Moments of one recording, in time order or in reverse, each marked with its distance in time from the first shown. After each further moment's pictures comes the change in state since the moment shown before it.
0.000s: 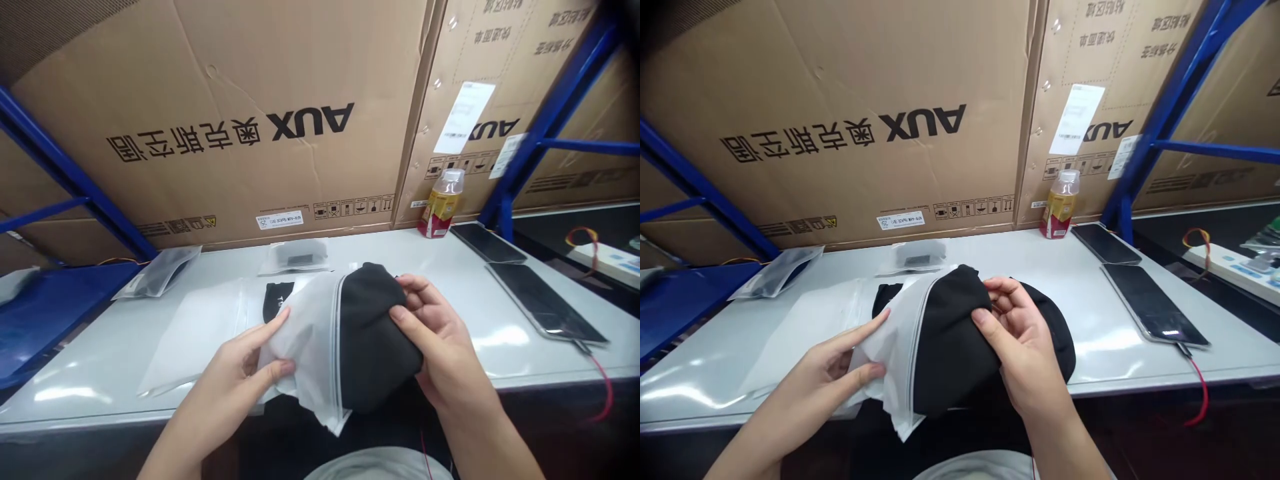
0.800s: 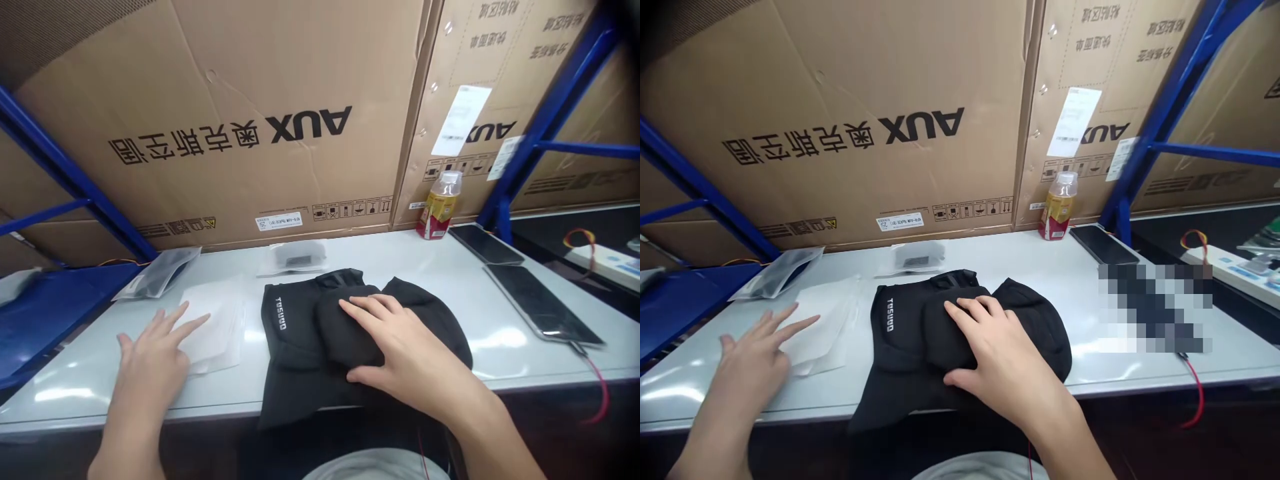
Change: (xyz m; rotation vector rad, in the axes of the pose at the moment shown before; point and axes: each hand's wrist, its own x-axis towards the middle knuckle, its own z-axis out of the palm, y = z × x) left_hand -0.010 -0.092 -0.075 0.918 0.436 -0.126; right_hand 0.007 -0.013 -0.009 -1.373 -0.546 -0.236
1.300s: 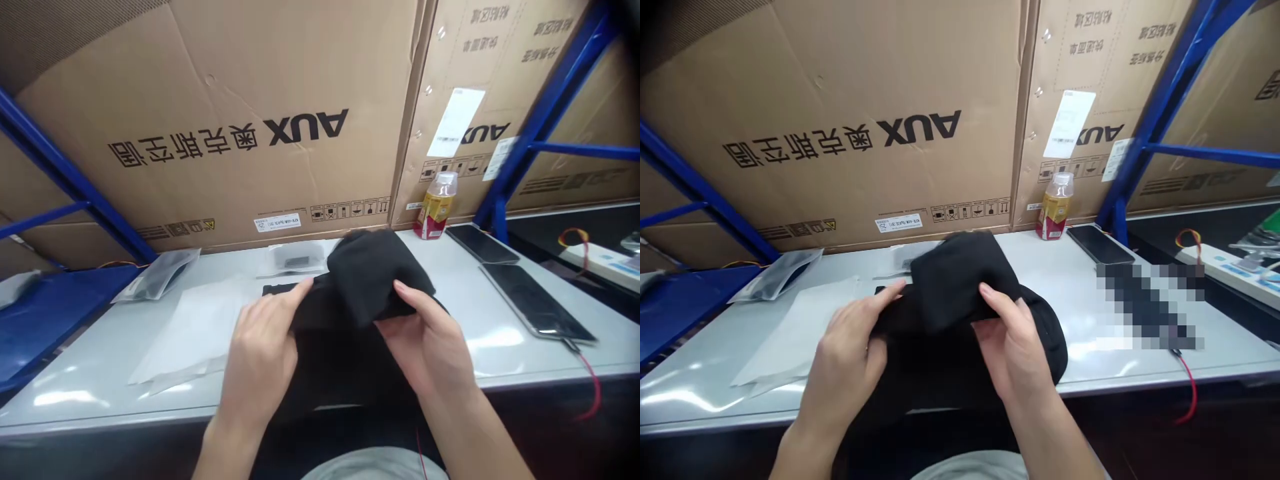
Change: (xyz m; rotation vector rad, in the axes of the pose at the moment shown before) left_hand -0.007 0.171 -0.029 -0.425 0.191 0.435; right_hand 0.018 -0.011 0.009 1.708 0.569 0.406
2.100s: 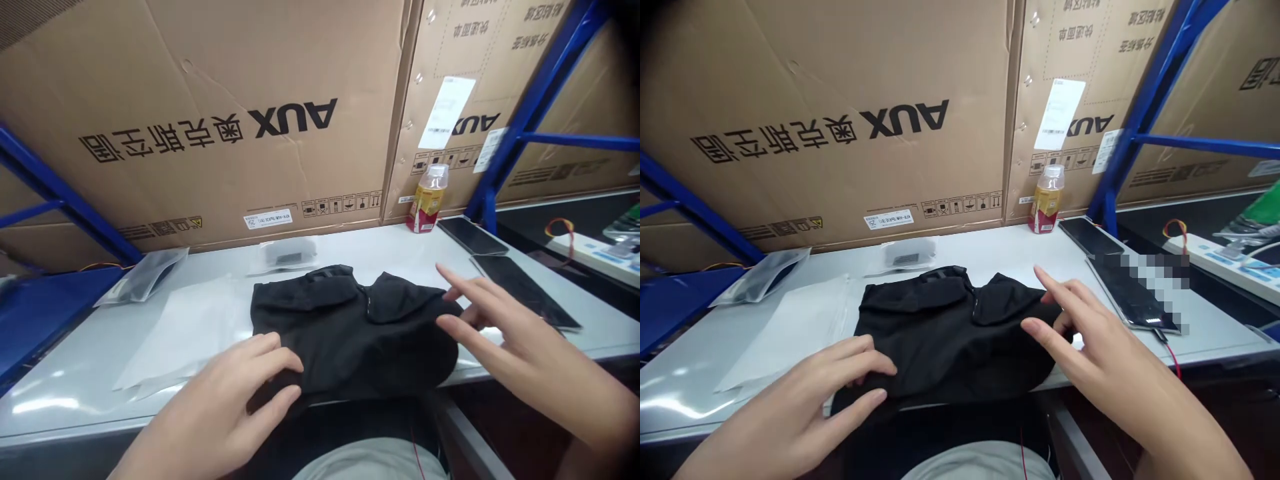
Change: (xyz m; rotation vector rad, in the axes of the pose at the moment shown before) left_hand -0.013 -0.014 -0.042 -0.070 -0.619 0.042; right_hand -0.017 -0.082 -0.113 -1.563 -0.122 -0.375
